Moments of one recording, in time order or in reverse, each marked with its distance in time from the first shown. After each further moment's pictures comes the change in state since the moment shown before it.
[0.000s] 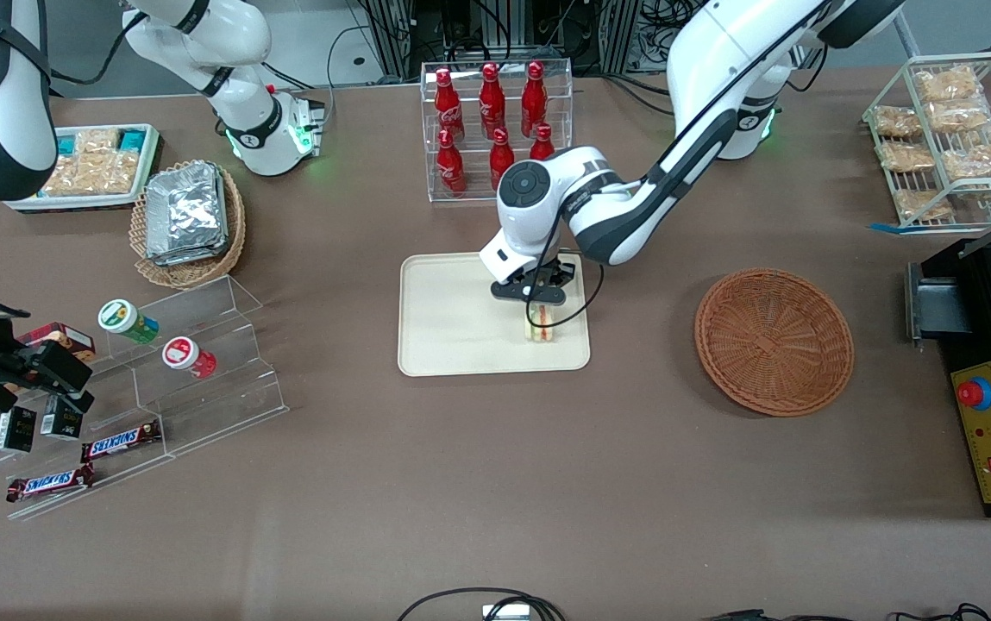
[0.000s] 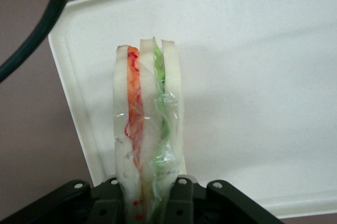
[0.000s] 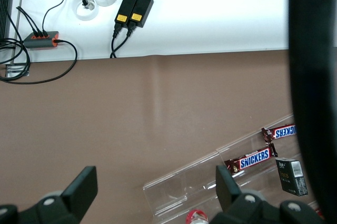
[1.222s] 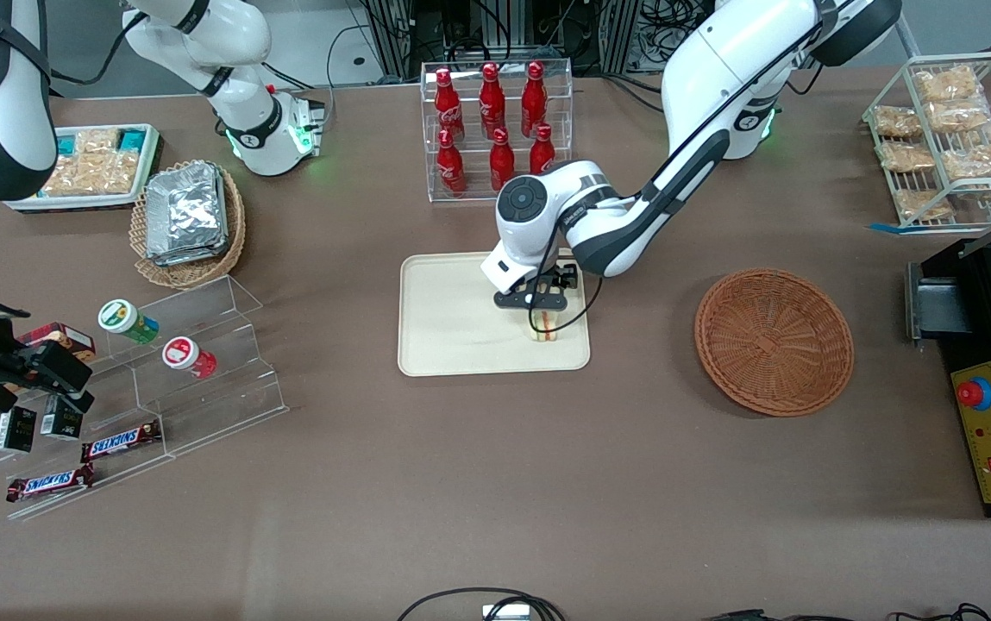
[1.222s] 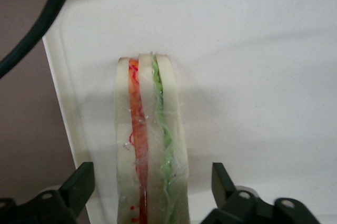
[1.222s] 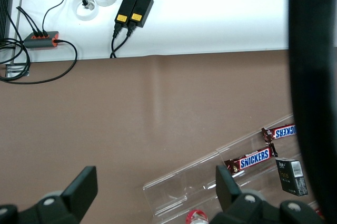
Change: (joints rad) arm 0.001 0.040 0.002 0.036 0.014 0.001 -0.078
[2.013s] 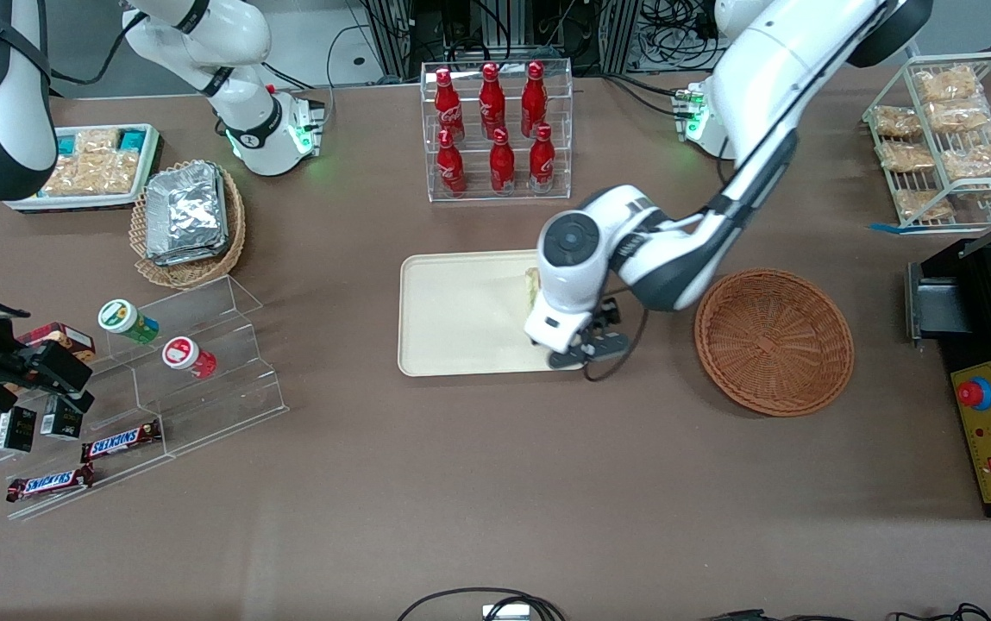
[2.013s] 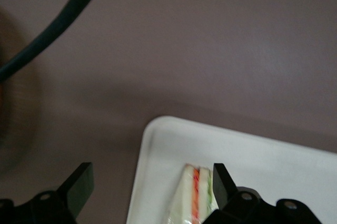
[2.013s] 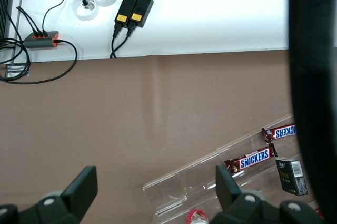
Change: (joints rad) arm 0.153 -0.024 0.015 0.208 0.000 -0.176 -0.118
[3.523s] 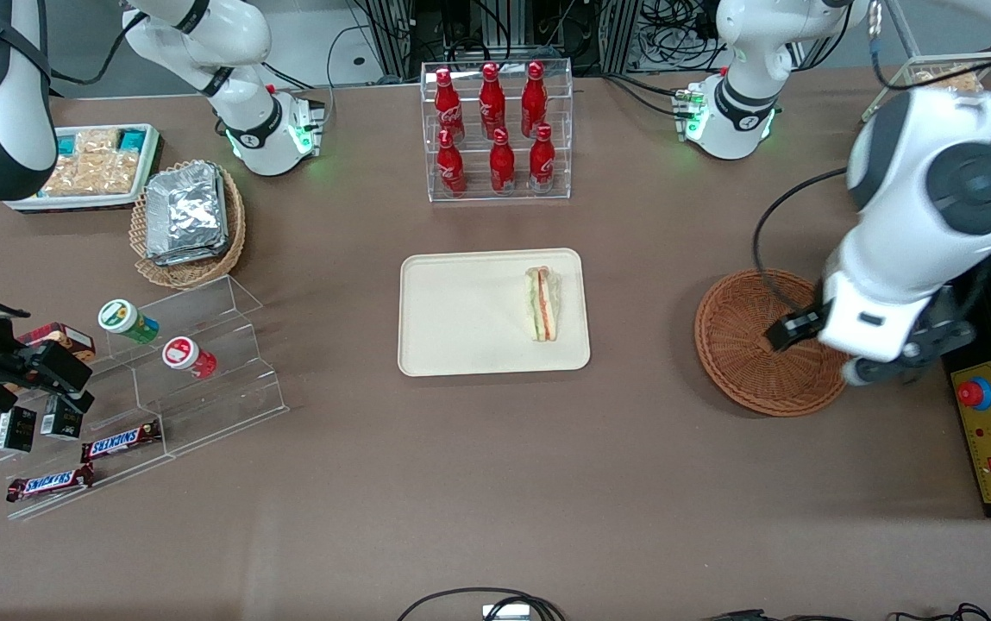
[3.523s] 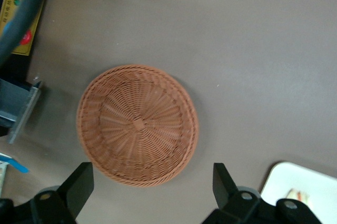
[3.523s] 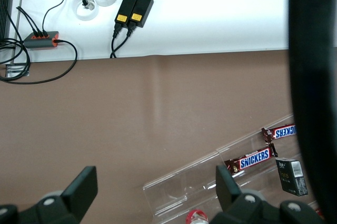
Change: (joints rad) arm 0.248 -0.398 0.244 0.098 -0.285 -0.381 0.592
